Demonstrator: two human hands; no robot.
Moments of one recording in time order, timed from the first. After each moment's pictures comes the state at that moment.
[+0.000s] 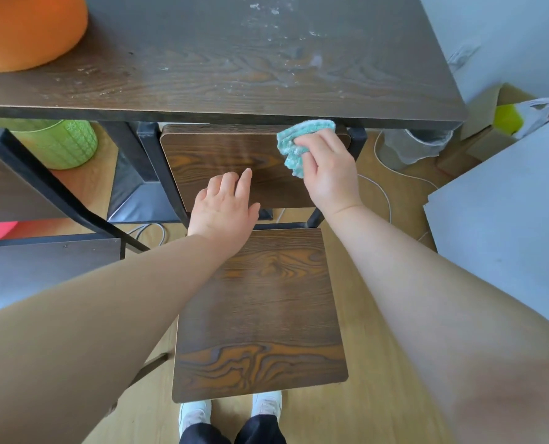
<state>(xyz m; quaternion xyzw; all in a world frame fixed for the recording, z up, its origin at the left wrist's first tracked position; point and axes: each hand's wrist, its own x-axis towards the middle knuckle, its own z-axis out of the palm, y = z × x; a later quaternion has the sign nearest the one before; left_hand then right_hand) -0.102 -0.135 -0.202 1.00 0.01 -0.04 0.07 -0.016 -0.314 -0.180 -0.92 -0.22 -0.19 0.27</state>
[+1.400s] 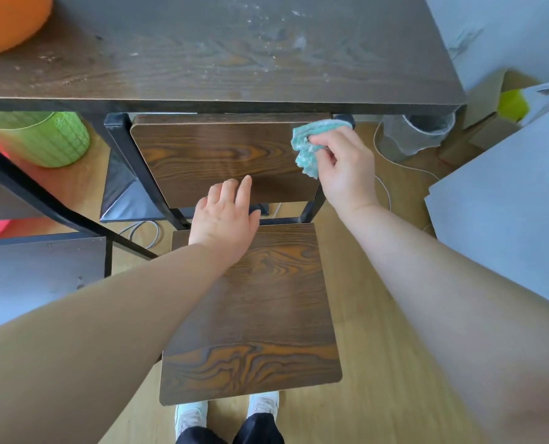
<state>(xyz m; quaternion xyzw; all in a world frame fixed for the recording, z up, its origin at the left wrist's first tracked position) -0.104 -0.167 -0.225 1.00 0.01 -0.06 0.07 -0.012 -0.361 -0.188 -0.91 -0.17 -0.17 0.33</state>
